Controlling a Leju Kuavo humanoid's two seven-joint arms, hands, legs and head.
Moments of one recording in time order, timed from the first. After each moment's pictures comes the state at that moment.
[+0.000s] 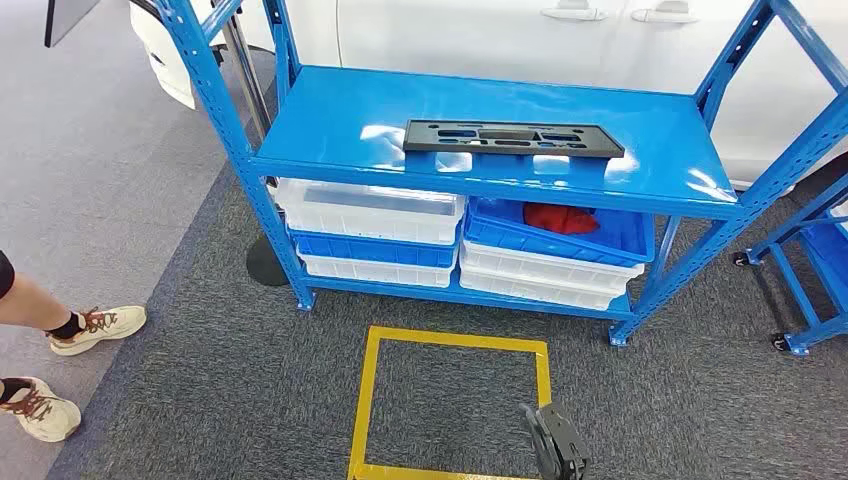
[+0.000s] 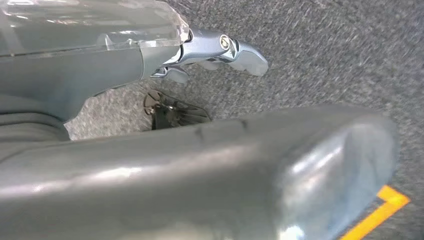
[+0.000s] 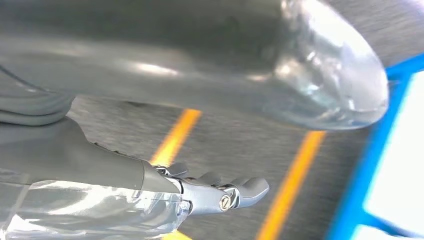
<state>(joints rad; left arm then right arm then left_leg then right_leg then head) -0.12 -0.05 1.14 -0.22 -0.67 -0.08 -0.30 -0.10 0.07 -0.36 -0.68 0.51 0.29 -0.45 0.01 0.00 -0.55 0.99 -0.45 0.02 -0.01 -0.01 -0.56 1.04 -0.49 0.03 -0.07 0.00</state>
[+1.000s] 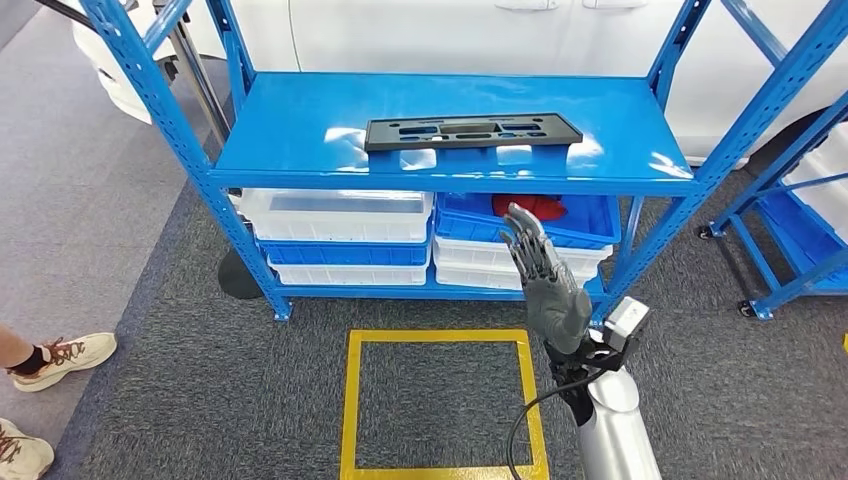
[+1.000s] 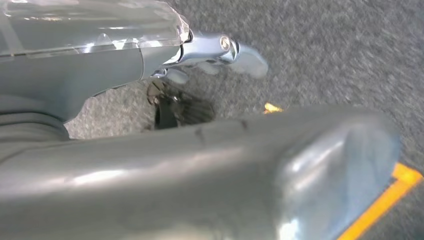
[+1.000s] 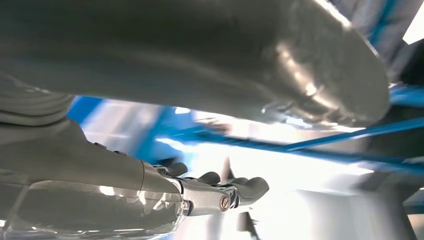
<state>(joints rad) -0.12 -0.06 1.17 -0.22 -0.68 -0.07 -0.30 -0.20 0.09 -0.08 -1.50 0.09 0.55 -0.60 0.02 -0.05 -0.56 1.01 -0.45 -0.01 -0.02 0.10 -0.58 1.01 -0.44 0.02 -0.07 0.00</state>
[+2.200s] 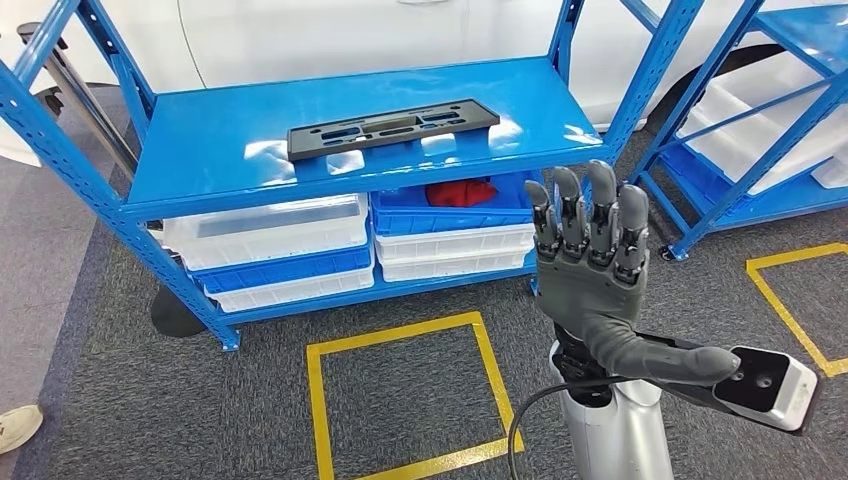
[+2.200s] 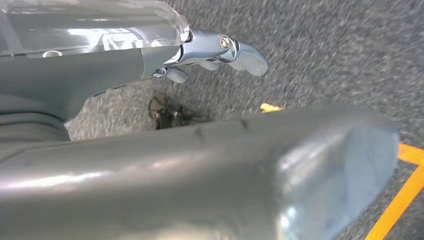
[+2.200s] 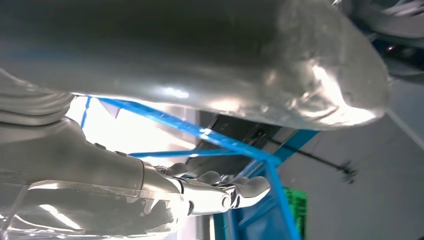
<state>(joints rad) -0.10 -0.06 1.20 -0.22 -0.67 -0.06 -0.31 -0.27 0.11 0.10 -1.87 -0.15 0.68 -0.70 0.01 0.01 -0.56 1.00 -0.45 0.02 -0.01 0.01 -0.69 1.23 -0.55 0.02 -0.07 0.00</state>
